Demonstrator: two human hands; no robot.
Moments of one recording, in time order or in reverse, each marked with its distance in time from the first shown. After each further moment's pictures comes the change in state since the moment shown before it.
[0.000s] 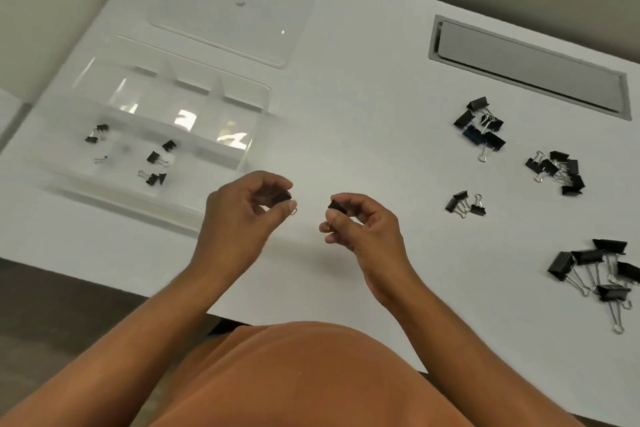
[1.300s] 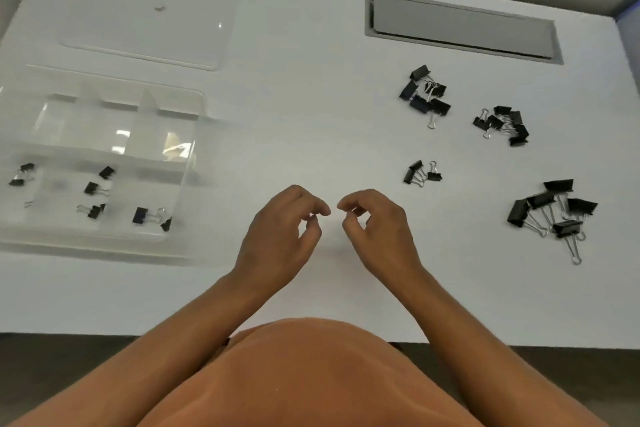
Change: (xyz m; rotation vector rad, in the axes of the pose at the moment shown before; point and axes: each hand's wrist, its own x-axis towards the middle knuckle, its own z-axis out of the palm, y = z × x) left_hand -0.002 -0.004 0.081 0.287 -0.250 0.502; right_hand -0.002 0.023 -0.062 -0.724 0.210 -0.328
